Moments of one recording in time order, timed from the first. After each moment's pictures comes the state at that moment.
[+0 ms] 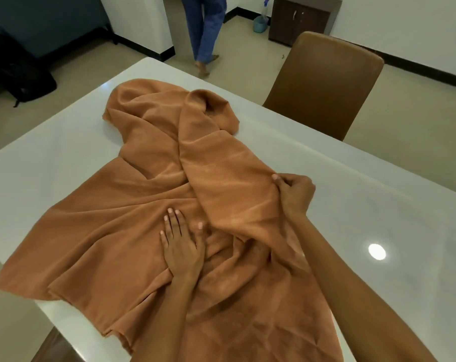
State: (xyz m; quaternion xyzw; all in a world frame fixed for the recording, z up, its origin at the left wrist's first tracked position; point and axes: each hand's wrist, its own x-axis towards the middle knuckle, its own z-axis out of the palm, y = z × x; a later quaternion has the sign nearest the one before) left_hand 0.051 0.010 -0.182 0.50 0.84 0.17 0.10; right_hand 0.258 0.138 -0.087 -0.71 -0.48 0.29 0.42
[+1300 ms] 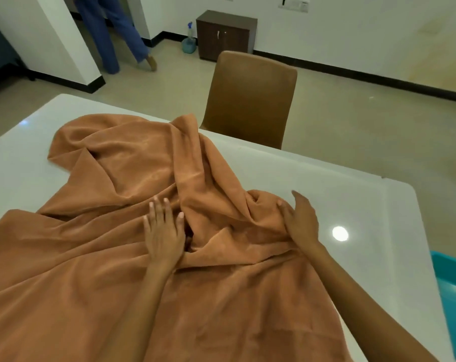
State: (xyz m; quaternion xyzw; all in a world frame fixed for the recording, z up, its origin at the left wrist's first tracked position) left_hand 0.103 0.135 -0.160 0.65 0.74 0.15 0.10; right_hand 0.392 0.116 -0.101 -0.80 -0.50 0.24 0.24
